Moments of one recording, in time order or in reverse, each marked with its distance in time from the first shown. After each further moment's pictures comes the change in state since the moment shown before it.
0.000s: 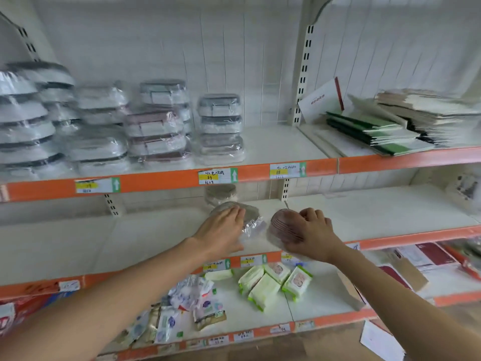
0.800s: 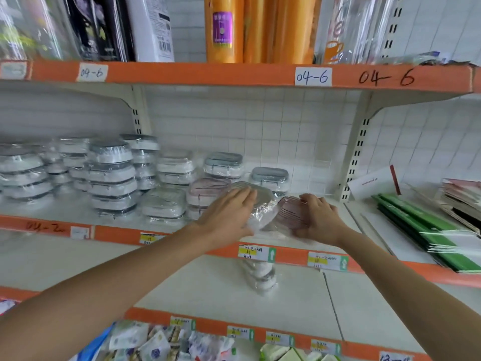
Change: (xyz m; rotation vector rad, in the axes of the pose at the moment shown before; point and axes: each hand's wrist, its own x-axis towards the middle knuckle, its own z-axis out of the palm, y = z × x) left_hand -0.007 -0.080 -0.188 0.079 0.255 -0.243; right_hand 0.135 -0.071 -0.180 0.119 0.116 -0.266
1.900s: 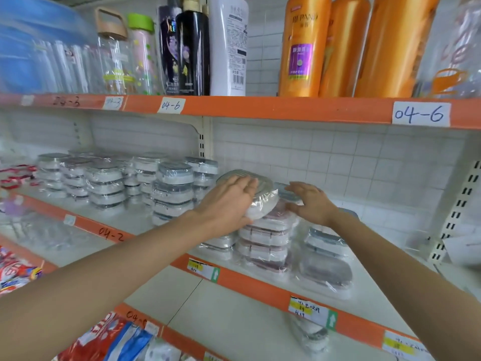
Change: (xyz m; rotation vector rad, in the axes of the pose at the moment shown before) left_hand -0.002 -0.112 -0.045 0.184 0.008 -0.280; right_hand 0.169 -0.118 -0.001 0.047 0.000 -0.386
